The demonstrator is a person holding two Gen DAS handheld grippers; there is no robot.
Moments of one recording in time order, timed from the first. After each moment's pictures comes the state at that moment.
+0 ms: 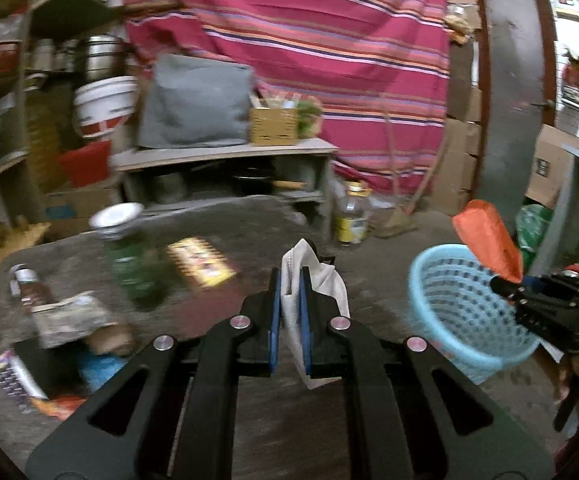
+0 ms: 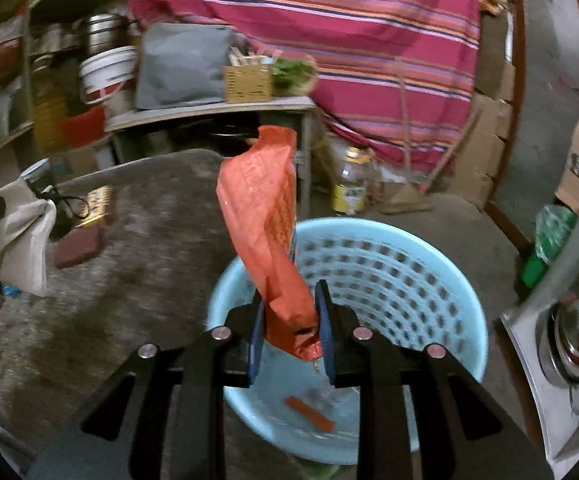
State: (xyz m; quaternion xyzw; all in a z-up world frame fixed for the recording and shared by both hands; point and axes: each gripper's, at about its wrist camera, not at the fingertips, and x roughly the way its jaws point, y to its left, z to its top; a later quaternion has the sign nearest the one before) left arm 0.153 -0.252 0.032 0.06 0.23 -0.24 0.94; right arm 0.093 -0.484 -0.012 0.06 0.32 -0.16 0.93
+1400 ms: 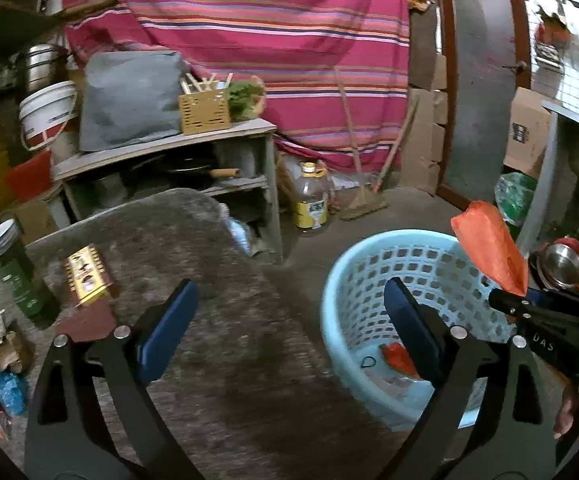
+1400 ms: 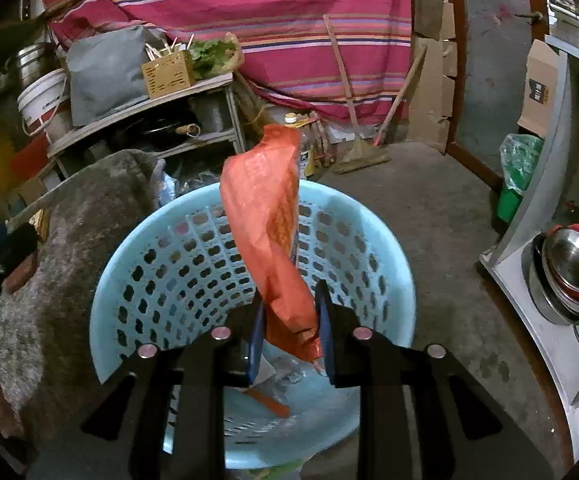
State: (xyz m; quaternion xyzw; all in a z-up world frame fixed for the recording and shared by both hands) left arm 0.162 -0.375 -0.007 0.10 0.25 -0.28 0.92; right arm 0.074 -0.573 -0.052 0.15 0.34 -0.22 0.90
